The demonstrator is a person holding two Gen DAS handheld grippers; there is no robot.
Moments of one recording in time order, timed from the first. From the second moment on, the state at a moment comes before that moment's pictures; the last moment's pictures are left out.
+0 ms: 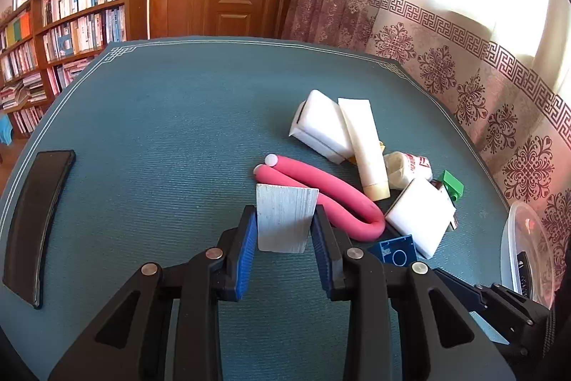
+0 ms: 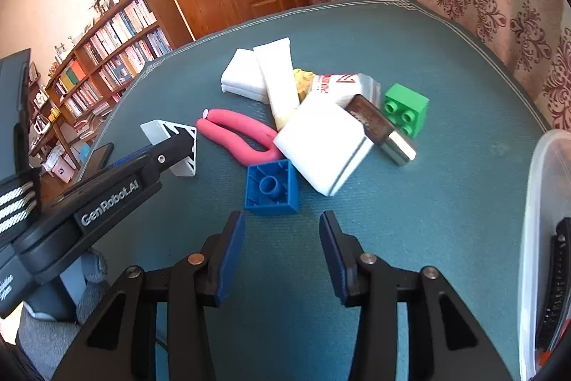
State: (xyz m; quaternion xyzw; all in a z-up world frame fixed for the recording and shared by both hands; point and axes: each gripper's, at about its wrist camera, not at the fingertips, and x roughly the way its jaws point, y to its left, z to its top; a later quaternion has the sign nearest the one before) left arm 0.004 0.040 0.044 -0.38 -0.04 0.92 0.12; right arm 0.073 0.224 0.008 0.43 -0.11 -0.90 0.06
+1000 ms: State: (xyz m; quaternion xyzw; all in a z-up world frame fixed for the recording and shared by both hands) left arm -0.001 0.036 0.032 -0.40 -0.04 0.91 0.12; right arm 0.079 0.224 0.010 0.42 -0.09 -0.90 0.05
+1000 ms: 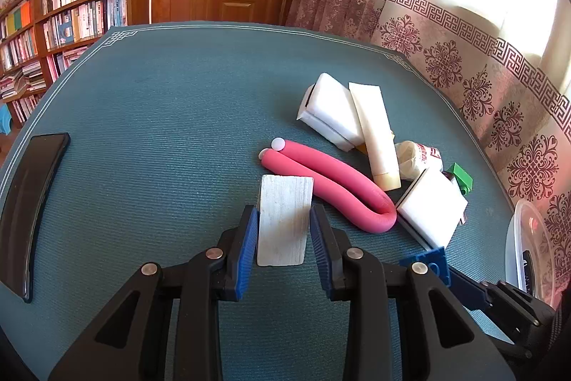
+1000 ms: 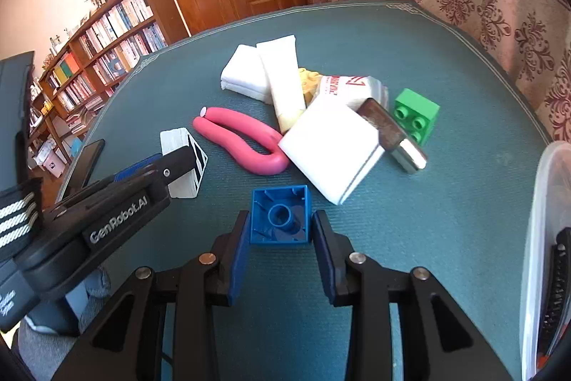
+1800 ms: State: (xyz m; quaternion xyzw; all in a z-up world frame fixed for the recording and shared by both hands) left arm 0.030 0.072 0.040 -0.39 -0.02 0.90 0.20; right arm 0.144 0.289 0.031 0.39 -0.15 -0.91 -0.03
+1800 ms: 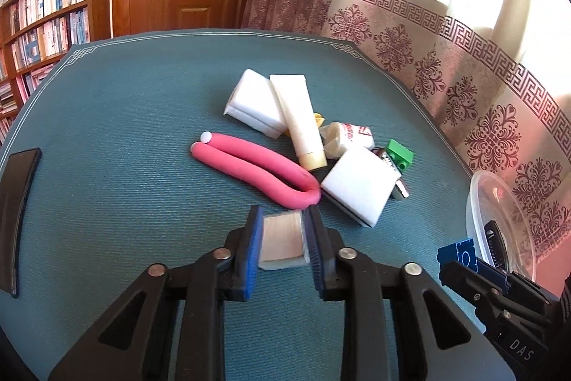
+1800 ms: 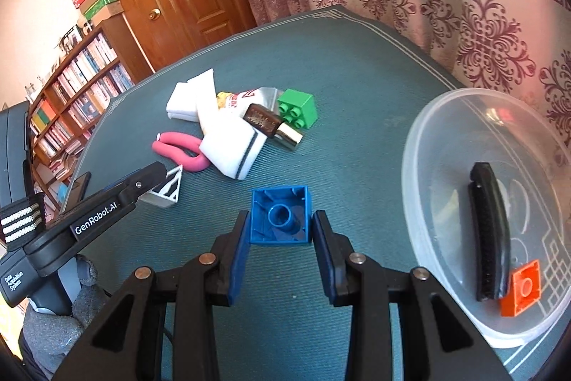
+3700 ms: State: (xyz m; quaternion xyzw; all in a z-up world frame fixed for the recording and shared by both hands) left arm 0.088 0.183 0.070 -0.37 0.05 0.86 0.34; right arm 0.224 0.406 0.038 0.33 -0.24 -0.90 -0.15
